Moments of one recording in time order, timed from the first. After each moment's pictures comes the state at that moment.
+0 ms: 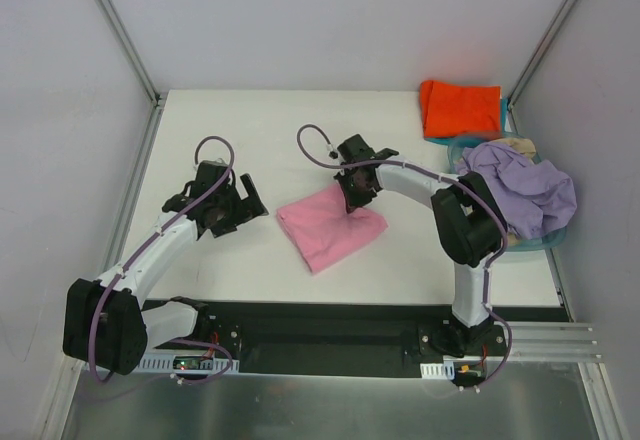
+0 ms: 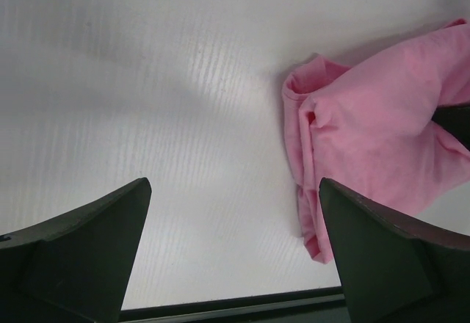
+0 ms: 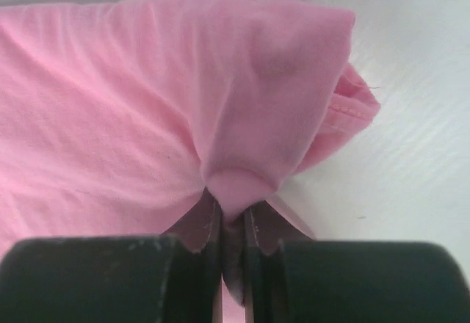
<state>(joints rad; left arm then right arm) -0.27 1.15 0.75 -0.55 0.08 -0.70 0.63 1.98 1.40 -0.61 -0.06 0.15</state>
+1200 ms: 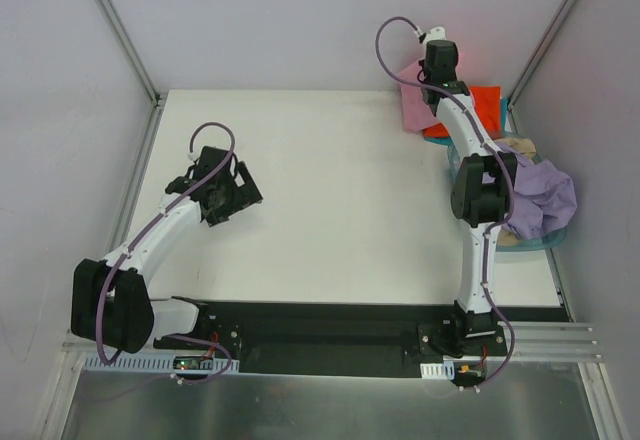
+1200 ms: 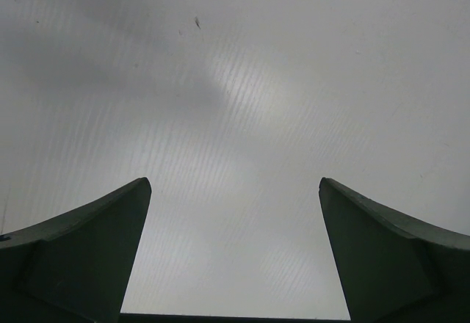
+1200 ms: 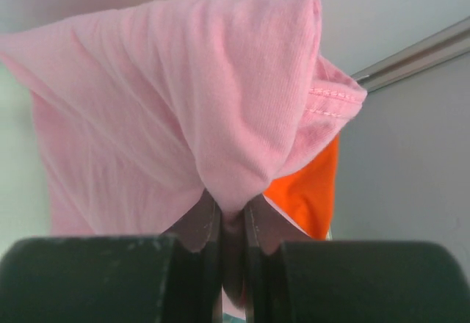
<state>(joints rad) -0.26 1.26 0.88 -0.63 -0.05 -0.72 0.18 2.30 2.16 -0.31 0.49 -0.36</state>
